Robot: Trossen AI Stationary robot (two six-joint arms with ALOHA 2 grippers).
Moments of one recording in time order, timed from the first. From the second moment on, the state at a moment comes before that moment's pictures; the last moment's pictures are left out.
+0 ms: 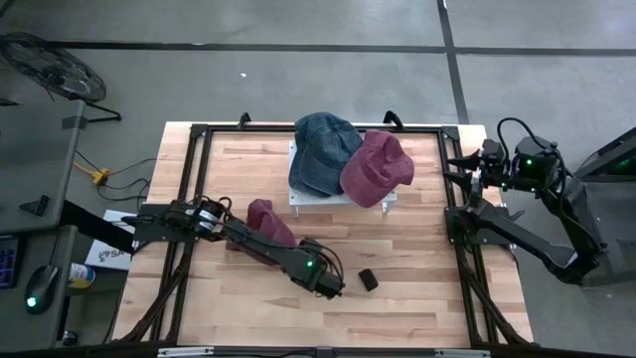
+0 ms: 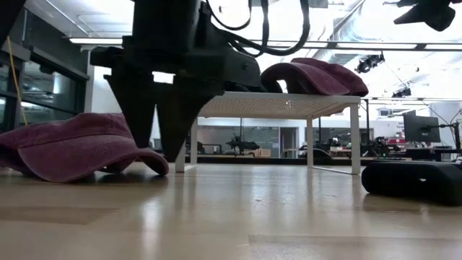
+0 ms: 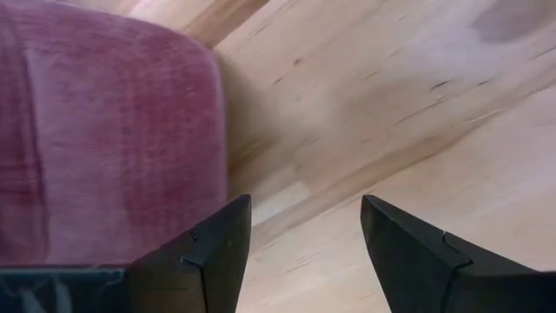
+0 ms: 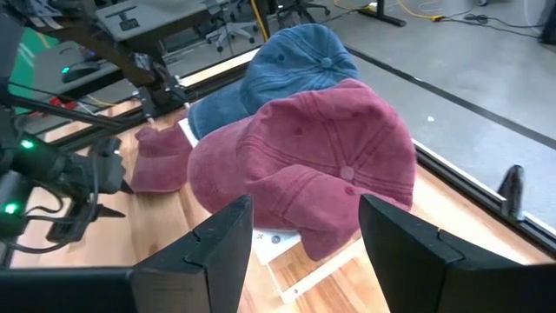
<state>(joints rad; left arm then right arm) -0.41 2.26 1.91 -1.35 -0.21 -1.41 -0.80 0.36 0.95 -1.00 -0.39 0.06</state>
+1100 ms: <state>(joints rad) -0.40 2.32 1.95 -1.55 -0.24 -1.23 -0.80 0.36 0.95 -1.00 -0.35 0.05</state>
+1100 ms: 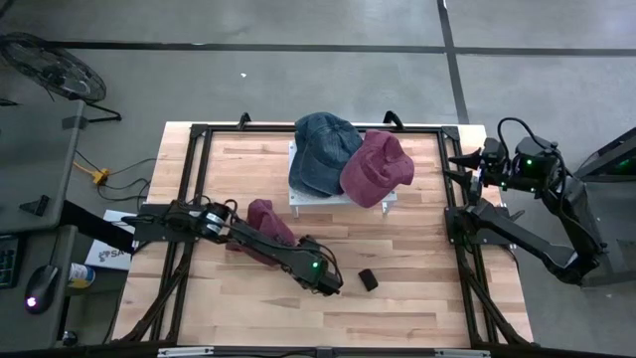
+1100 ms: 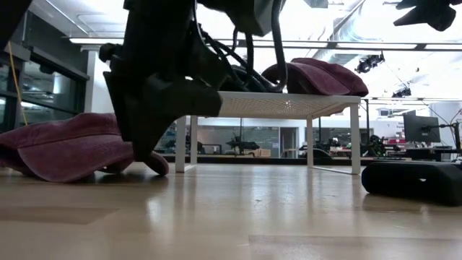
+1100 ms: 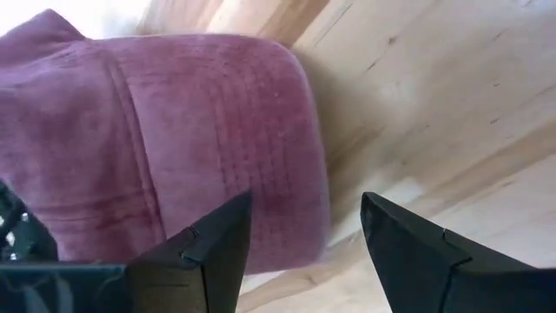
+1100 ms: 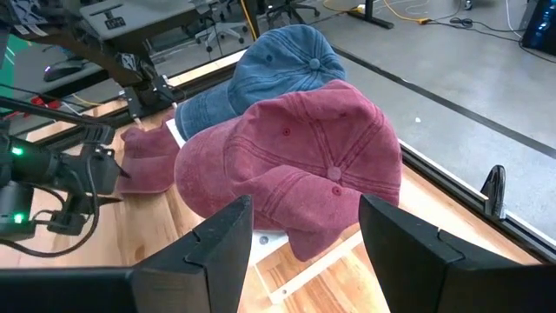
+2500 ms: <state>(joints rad) -0.40 2.40 2.08 -1.57 -0.21 -1.19 -0.80 0.36 0.95 -1.03 -0.36 0.05</state>
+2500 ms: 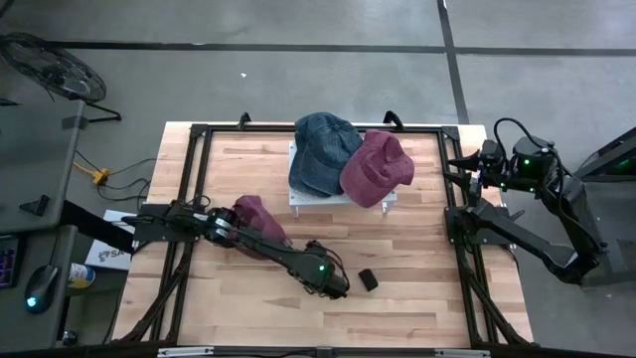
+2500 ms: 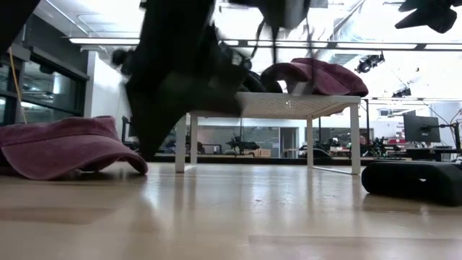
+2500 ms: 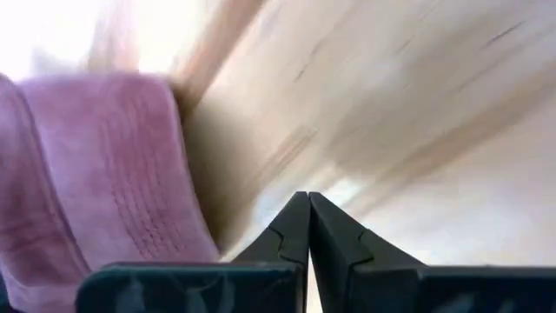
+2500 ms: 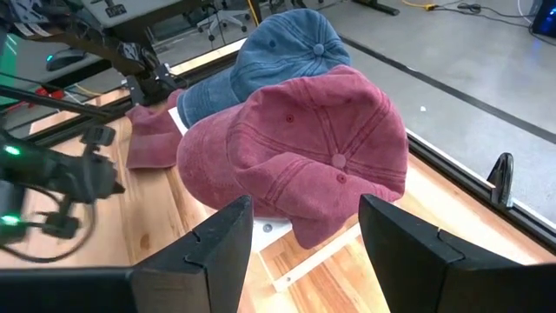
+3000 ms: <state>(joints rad) -0.48 2.19 2.28 -1.12 -0.73 -1.04 -0.80 0.36 0.95 -1.04 -0.42 0.01</state>
